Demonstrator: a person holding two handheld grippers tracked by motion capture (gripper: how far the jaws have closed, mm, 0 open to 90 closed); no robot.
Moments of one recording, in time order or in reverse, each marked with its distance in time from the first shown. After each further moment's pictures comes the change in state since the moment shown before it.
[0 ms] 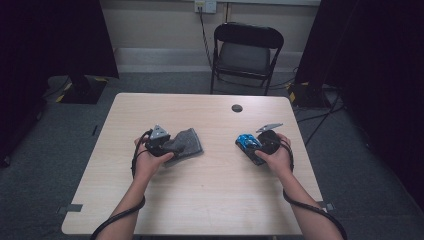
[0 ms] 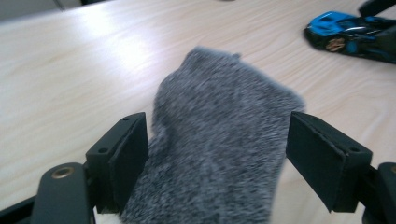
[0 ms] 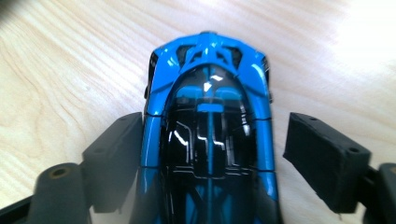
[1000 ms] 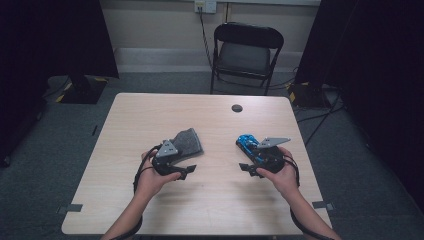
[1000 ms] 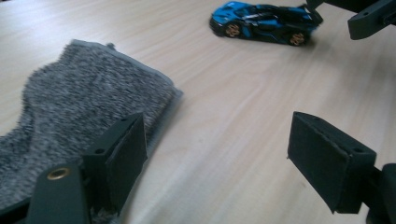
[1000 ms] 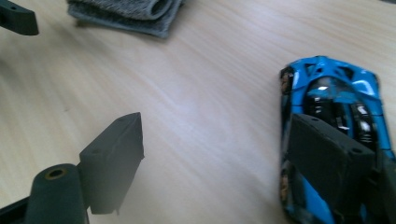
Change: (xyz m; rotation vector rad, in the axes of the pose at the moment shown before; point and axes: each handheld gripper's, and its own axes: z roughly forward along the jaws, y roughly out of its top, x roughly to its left) left arm -0.062 -0.011 -0.023 0.019 -0.173 0.061; right arm 0.059 -0.023 -0.058 -0.136 0.203 -0.060
